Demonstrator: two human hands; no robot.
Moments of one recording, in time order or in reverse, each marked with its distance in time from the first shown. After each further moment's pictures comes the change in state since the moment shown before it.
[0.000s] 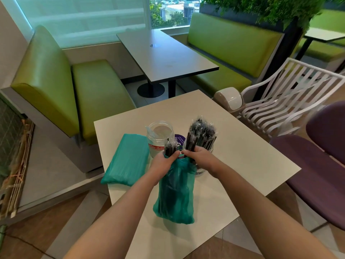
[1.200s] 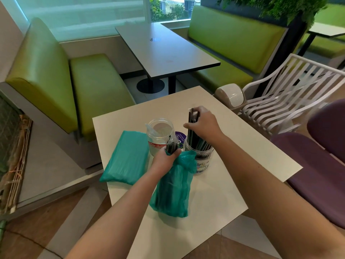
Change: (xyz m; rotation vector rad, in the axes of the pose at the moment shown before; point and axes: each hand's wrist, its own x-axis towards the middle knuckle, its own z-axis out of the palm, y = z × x) left_hand 0.011 0.003 0.005 0.078 0.031 -0.010; right_hand 0.035 -0.066 -0.024 -0.461 0.455 -0.323
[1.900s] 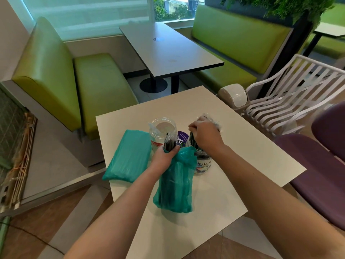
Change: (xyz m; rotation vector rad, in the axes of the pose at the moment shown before) left_hand 0.002 -0.002 -0.008 -0.090 0.012 -0.015; right_hand -0.011 0.021 0.022 -0.299 0.027 -0.195
